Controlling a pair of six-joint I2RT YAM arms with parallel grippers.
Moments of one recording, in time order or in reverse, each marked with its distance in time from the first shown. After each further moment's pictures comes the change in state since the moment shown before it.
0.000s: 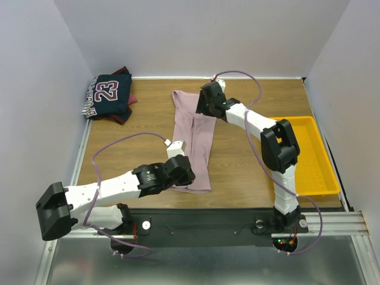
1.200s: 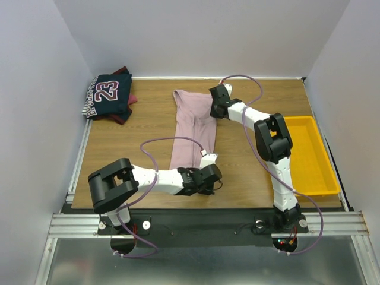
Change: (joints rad) left arm -0.120 0.567 0.158 0.231 0.072 0.133; right arm -0.120 0.168 0.055 -0.003 0.029 -0.080
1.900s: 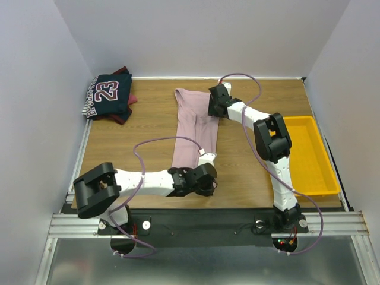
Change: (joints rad) left arm -0.005 -0.127 -0.046 0.005 0.084 0.009; right arm 0.000 0.018 0.027 -0.002 0.066 -0.086
